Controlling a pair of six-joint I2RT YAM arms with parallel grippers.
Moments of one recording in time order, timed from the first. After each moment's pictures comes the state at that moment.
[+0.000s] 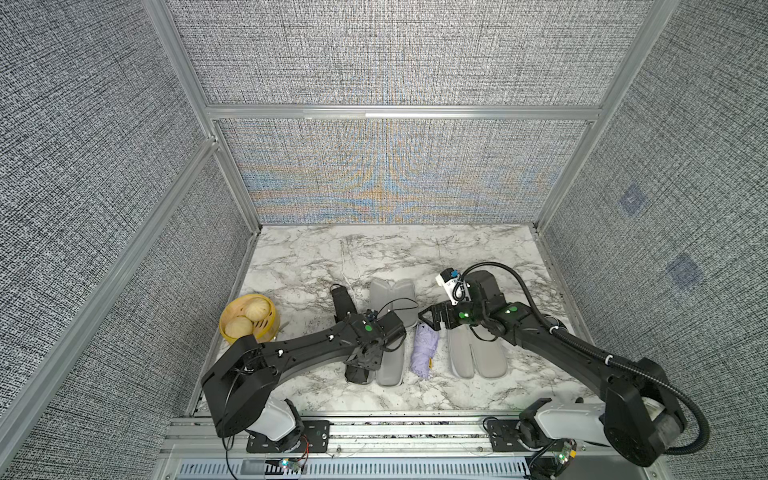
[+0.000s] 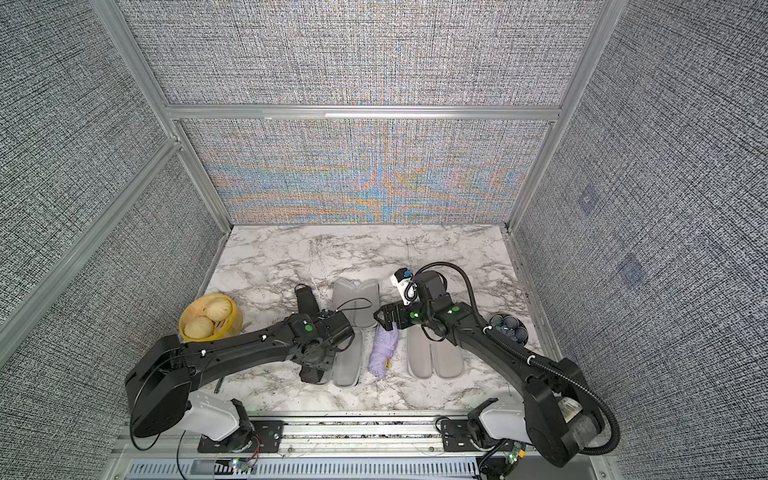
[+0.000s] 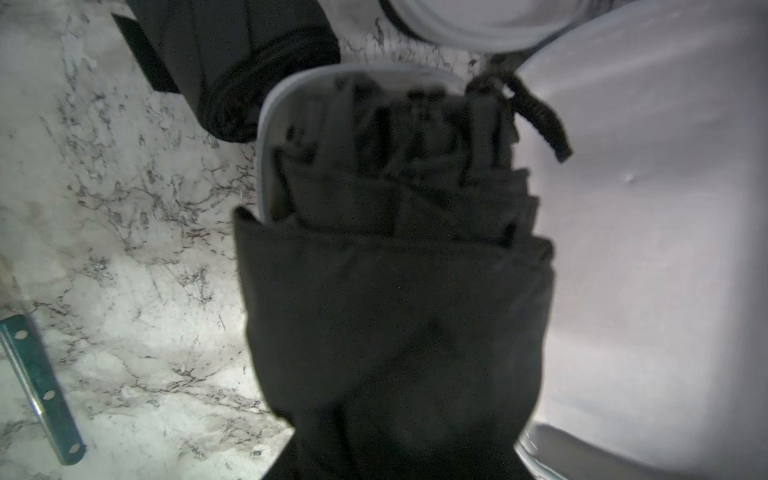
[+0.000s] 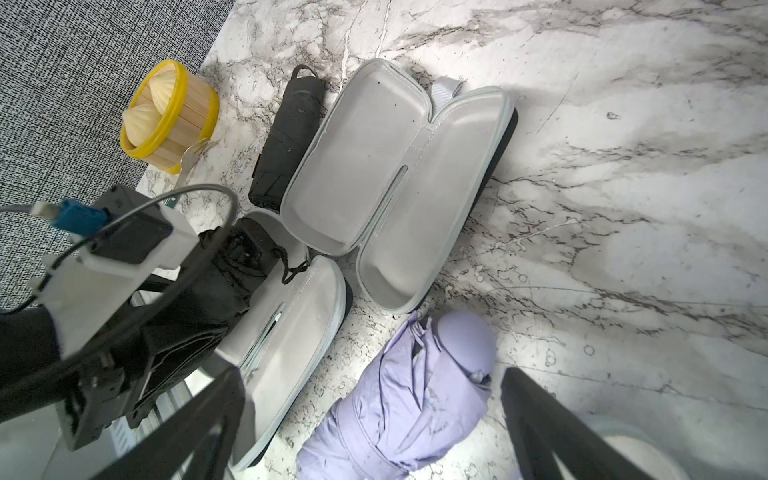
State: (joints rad) left arm -1.00 1.52 0.94 -0.96 -0.24 -0.76; right arm 0.52 1.29 0.81 -0.27 -0.38 0.27
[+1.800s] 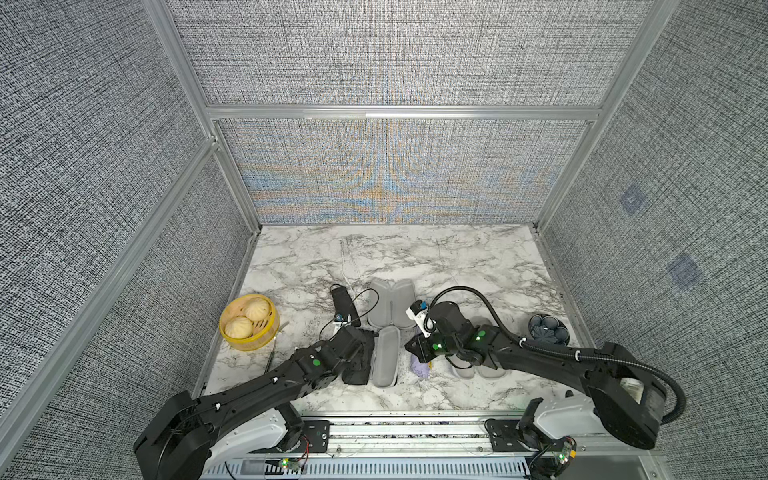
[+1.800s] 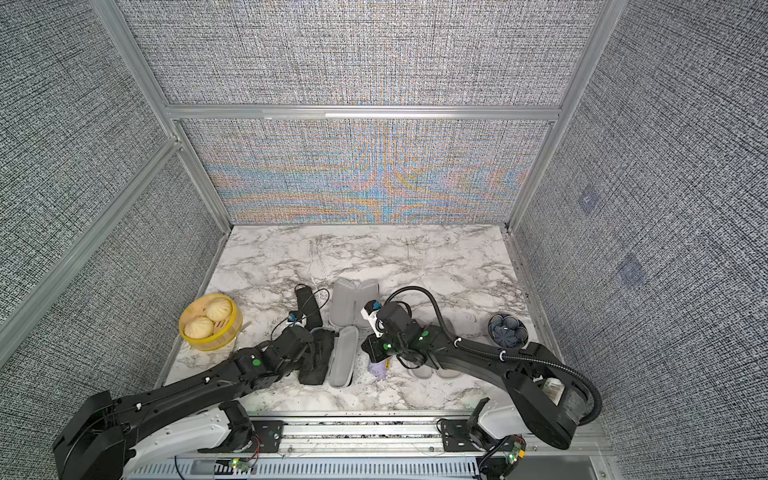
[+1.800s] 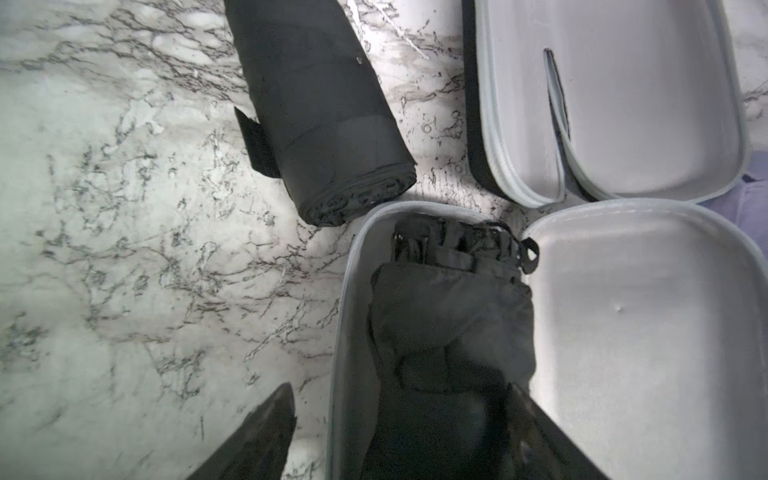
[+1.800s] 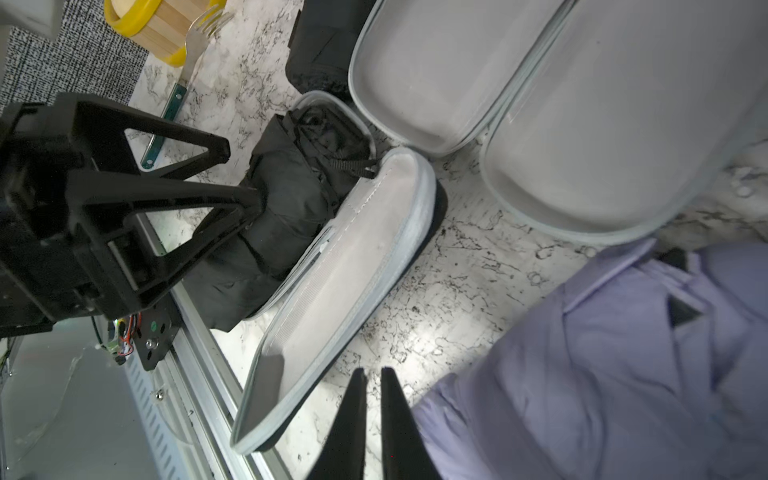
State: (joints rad) left arm -0.88 1.02 0.43 -0.39 -0.30 -0.73; right arm 0.87 1.39 0.71 -0.13 -0.26 0.45
